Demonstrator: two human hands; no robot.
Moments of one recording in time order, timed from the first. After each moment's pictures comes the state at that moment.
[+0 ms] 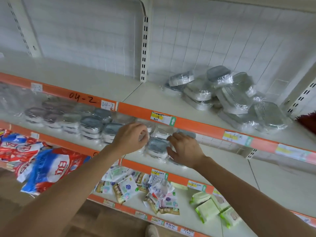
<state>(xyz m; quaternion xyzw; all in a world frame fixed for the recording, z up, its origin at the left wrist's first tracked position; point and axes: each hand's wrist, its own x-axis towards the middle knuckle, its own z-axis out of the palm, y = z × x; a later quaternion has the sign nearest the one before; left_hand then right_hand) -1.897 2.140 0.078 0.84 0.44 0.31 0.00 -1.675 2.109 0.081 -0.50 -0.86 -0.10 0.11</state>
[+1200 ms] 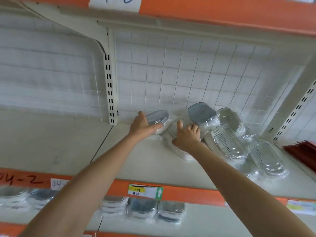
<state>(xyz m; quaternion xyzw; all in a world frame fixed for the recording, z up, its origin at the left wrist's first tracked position) -1.775 2.399 0.182 0.70 0.58 0.32 0.26 -1.622 2.332 0.184 -0.79 -0.61 -0.03 0.03</state>
